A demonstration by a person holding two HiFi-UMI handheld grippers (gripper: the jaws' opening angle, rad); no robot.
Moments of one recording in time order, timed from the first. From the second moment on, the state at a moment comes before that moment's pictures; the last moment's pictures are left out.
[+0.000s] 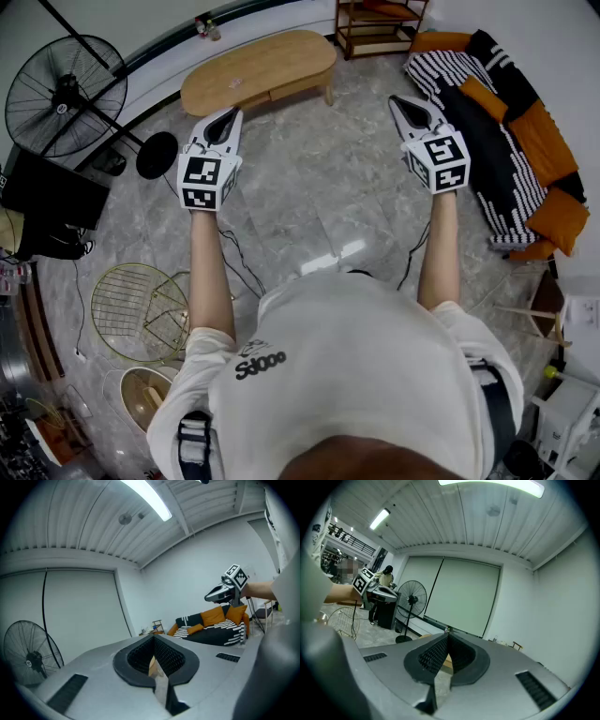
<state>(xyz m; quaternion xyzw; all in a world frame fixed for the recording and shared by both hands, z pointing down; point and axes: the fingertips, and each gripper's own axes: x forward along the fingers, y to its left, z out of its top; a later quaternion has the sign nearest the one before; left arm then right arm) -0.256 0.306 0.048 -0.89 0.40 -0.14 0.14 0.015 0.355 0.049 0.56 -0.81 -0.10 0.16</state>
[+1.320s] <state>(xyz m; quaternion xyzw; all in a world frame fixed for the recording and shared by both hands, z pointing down) -0.117 0.221 0.094 -0.88 0.42 -0.18 0.11 0.160 0.269 0.081 0.54 -0.84 -0.06 0.10</state>
